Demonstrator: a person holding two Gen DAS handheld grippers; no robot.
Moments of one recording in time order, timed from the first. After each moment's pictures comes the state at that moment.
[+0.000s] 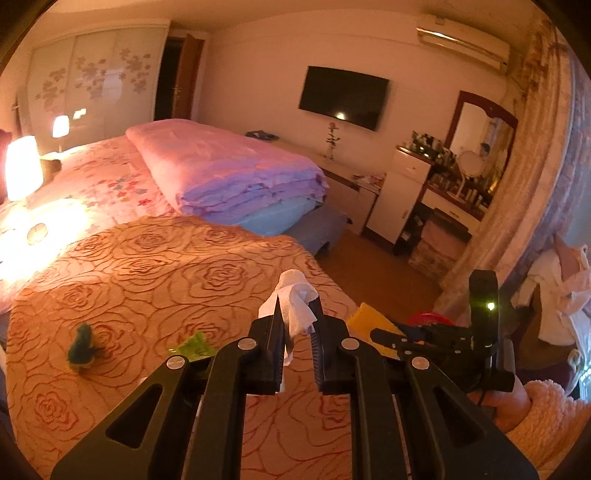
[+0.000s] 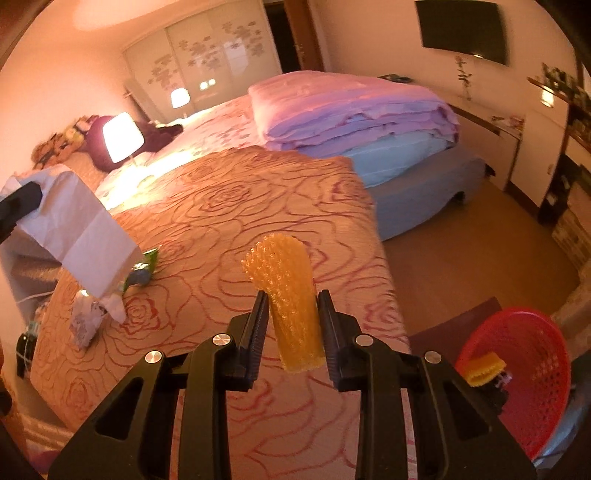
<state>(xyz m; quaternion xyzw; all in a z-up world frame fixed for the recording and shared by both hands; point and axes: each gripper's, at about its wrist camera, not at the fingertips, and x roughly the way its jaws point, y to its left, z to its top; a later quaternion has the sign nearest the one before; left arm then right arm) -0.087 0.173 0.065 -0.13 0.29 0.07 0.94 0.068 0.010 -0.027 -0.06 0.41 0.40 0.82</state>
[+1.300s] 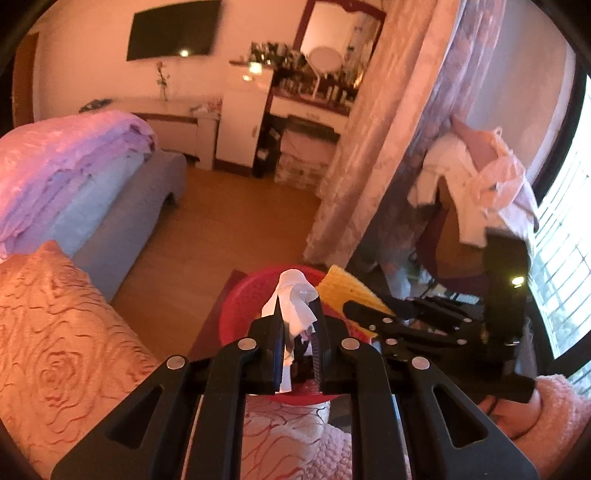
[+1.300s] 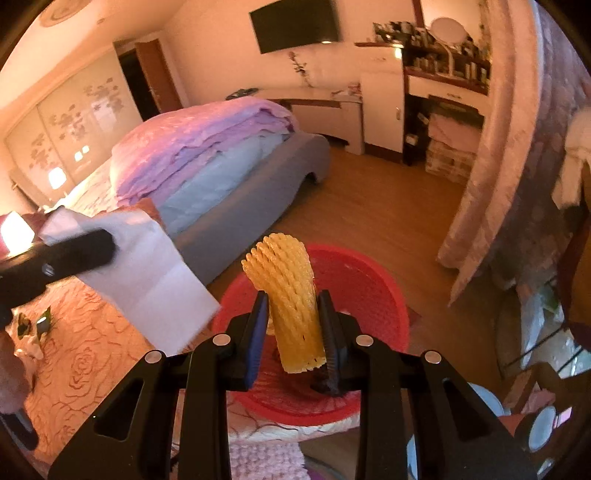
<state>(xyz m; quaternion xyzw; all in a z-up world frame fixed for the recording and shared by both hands) 0.088 -0.049 -0.002 -0.04 0.41 -0.21 0.89 0.097 -0.196 -0.041 0.04 0.42 0.15 0.89</state>
